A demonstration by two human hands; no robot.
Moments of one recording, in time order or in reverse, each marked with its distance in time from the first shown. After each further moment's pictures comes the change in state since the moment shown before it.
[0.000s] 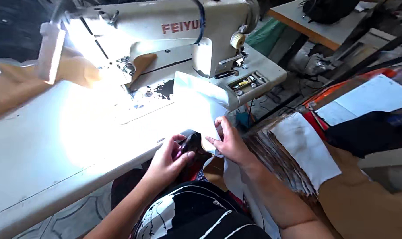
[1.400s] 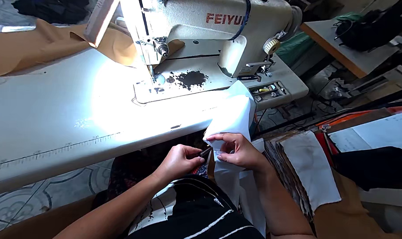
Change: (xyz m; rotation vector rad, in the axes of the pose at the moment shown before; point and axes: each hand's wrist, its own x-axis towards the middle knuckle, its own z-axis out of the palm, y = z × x) left_hand -0.010 -0.013 0.017 -0.118 -0.168 -0.291; right_hand 0.004 0.012 -0.013 0.161 -0.515 -0.162
